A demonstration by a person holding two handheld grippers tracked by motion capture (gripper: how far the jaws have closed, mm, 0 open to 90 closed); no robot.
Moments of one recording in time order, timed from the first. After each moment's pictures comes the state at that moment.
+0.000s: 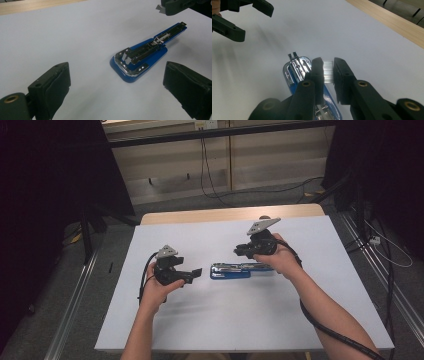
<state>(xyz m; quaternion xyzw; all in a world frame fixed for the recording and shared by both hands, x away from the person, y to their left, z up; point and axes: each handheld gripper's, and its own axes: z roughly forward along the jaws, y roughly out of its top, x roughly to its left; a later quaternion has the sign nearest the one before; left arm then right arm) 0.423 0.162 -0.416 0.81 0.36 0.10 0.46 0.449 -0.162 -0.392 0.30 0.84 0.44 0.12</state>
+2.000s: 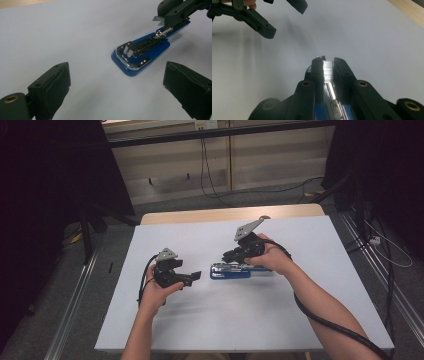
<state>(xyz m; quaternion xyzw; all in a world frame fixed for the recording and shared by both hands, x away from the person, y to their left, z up) 0.419 0.165 -0.422 0.81 0.36 0.10 0.46 0.461 -0.133 -0.400 0.19 0.88 0.44 0.05</state>
